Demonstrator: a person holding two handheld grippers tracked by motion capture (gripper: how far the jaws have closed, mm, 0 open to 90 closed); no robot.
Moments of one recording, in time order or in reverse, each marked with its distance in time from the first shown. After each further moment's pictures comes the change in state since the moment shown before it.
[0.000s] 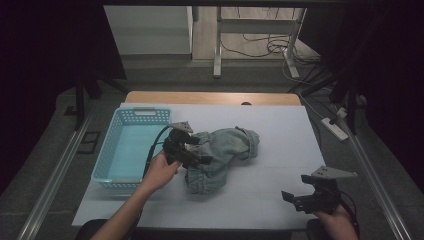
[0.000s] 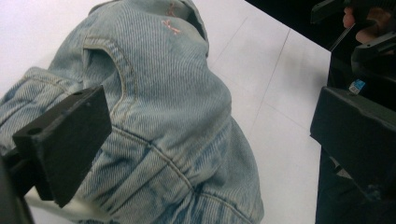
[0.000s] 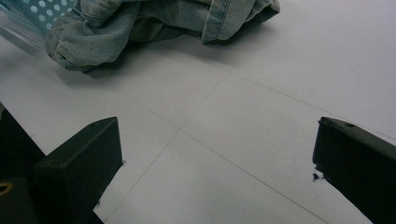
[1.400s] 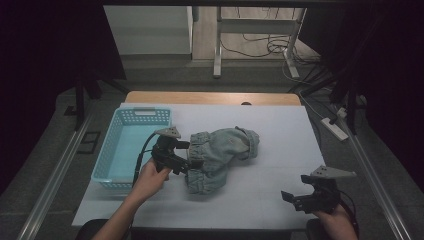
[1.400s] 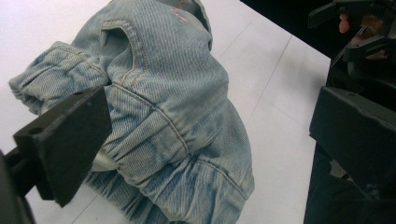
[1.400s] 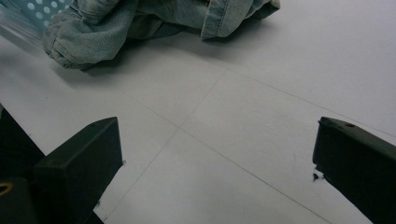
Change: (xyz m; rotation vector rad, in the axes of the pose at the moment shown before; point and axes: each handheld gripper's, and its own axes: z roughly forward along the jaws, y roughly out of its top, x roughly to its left) left arm -0.009 -0.023 -0.025 -0.051 0.036 -0.044; right arm 0.000 0.001 0.001 0.013 -0.003 0.001
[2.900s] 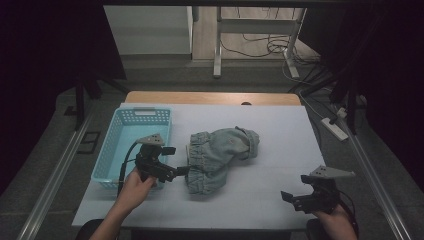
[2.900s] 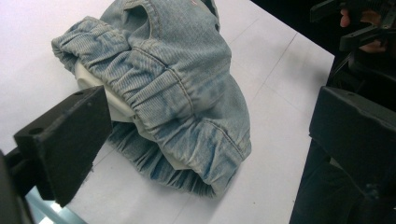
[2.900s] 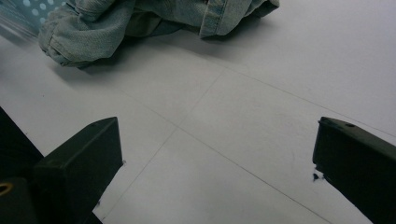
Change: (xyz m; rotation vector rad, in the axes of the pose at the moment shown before) left arm -0.007 -0.028 -0.034 -0.026 0.050 -0.032; right arm 0.001 0.000 0.001 0.009 -0.009 -0.004
